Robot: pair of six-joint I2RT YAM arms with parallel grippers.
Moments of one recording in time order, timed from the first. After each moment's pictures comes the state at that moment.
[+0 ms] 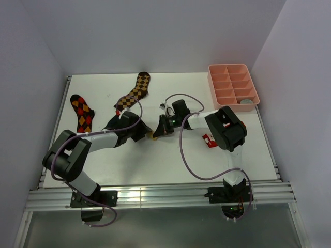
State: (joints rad) left arm -0.54 1.59 0.71 0.12 0.00 -1.08; right arm 0.53 2.05 1.09 0.15 -0.79 0.46
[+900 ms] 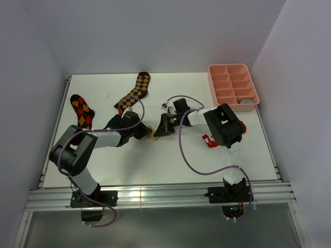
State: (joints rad) left arm -0.54 1.68 0.72 0.26 0.04 -1.11; right arm 0.48 2.13 1.16 0.08 -0.91 0.57
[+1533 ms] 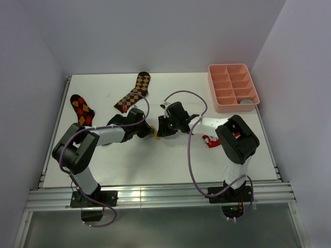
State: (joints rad) left arm -0.58 1.72 0.83 0.11 0.01 -1.08; right arm 0.63 1.84 1.04 -0.03 -0.33 0.38
